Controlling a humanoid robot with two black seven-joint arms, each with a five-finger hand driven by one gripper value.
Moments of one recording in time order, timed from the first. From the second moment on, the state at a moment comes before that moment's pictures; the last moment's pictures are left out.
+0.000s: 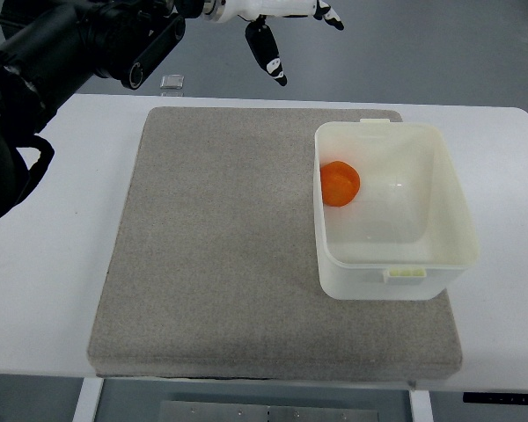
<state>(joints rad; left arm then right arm) -1.59 0.00 0.01 -0.16 1.32 -0.29 -0.61 0.03 0.00 -0.05 0.16 0.04 -0.07 0.15</state>
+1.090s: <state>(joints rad) -1.30 0.00 -0.01 0.10 0.42 -0.16 -0.38 0.03 0.00 -0.05 0.16 0.04 -0.07 0.15</state>
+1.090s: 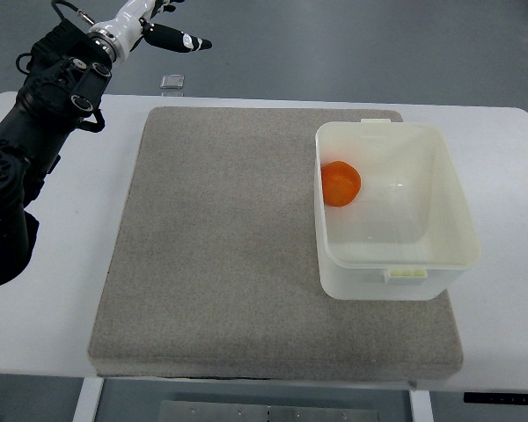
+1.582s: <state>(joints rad) -1.29 0.00 -0.11 0.09 0.17 -0.14 -0.22 0.03 0.00 -0.05 0.16 0.04 -0.07 0.15</state>
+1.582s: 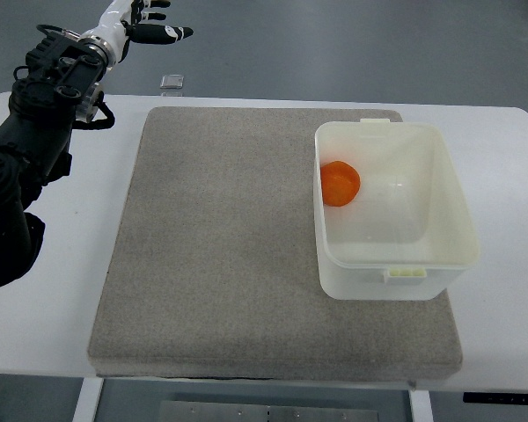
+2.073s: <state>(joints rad) -1.18 0.00 -0.20 0.03 -0.14 -0.19 -0.36 0.03 0.00 -0.05 0.16 0.04 -0.07 0.15</state>
